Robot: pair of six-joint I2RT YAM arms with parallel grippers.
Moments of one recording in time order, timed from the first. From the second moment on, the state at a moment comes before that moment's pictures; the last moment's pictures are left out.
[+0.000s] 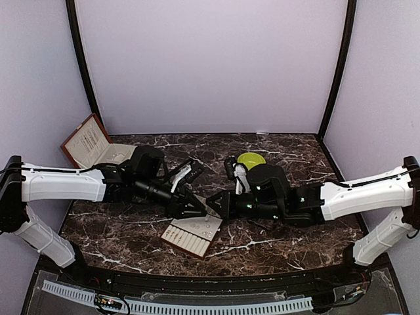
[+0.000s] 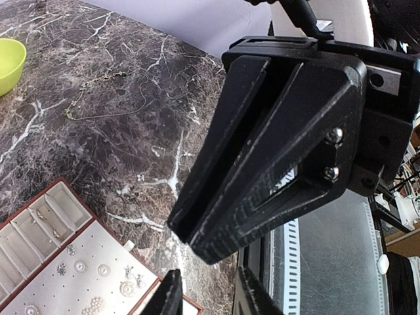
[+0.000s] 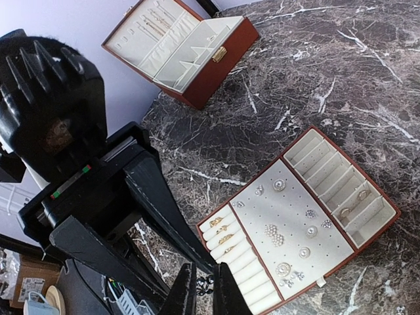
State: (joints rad) left arm -0.85 1.44 0.88 -0.05 0.72 -0.11; right arm 1.21 1.43 0.89 0.10 0.13 0.79
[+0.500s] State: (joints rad) left arm -0.85 1.44 0.88 -0.04 0.72 -0.13; right arm 1.21 1.45 0.90 0.13 0.10 0.79
